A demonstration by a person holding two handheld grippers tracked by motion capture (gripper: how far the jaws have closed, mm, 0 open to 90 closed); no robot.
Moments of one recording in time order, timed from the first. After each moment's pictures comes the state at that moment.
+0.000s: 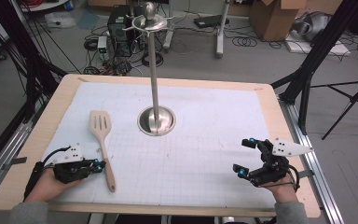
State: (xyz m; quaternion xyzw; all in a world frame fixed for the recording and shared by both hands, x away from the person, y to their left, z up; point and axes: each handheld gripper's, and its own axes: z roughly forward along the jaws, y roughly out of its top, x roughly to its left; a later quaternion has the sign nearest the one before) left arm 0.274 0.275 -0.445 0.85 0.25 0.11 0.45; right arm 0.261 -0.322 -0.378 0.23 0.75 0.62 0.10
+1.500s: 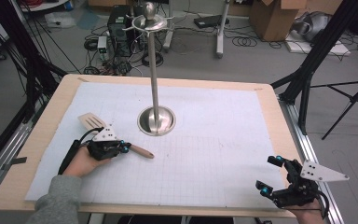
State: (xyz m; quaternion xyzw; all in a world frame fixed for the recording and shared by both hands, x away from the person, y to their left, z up) left arm 0.342 0.199 -0.441 0.86 0.24 0.14 0.43; right arm 0.201 -0.372 -0.382 0.29 0.73 0.59 0.15
